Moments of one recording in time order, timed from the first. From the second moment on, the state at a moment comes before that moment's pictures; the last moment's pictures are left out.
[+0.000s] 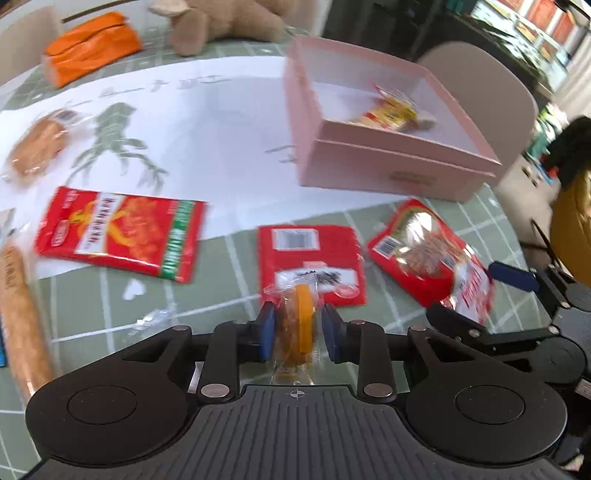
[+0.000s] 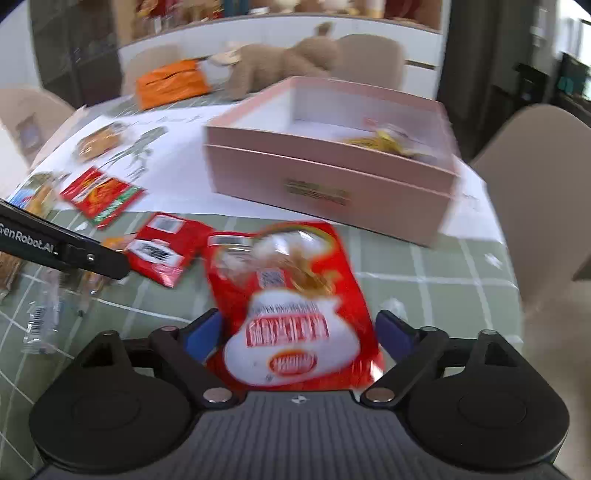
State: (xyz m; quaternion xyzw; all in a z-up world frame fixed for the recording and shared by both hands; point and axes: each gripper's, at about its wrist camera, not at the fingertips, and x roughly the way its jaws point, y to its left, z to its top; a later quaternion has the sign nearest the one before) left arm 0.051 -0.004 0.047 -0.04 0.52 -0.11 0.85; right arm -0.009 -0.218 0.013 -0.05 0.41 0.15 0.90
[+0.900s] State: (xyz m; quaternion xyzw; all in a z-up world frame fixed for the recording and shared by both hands) left arm 0.009 -0.032 0.048 0.04 0.53 -0.21 0.82; right arm 0.024 -0.215 0.008 -0.06 0.40 0.17 0.90
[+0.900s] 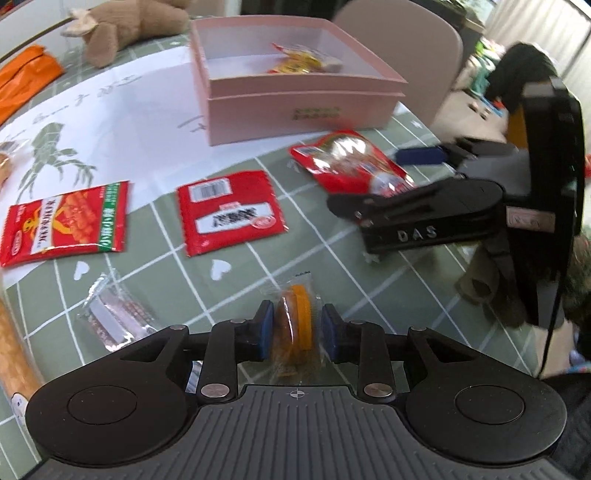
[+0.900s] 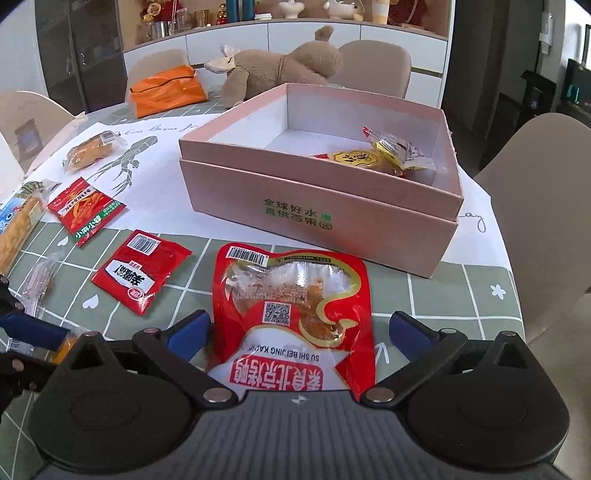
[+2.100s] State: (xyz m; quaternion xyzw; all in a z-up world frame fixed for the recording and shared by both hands) left arm 0.175 -0.007 0.206 -0.16 0.37 -0.21 0.89; right arm 0.096 -0.266 0.205 -0.03 0.26 0.18 0.95
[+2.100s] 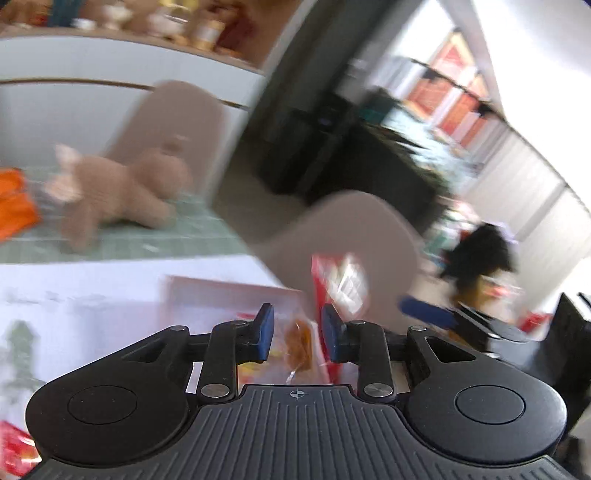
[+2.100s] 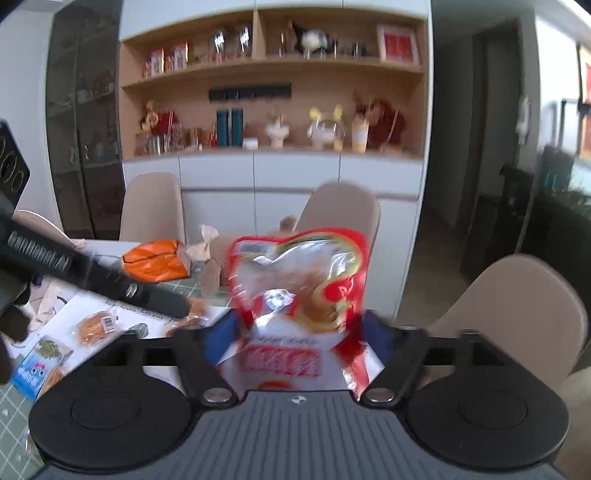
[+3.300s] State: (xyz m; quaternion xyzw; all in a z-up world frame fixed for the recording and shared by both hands) left arm 0.003 0.164 0.073 -0.13 0.43 0.13 0.88; right arm -0.016 -0.129 0.045 -0.12 0.42 0.33 0.84
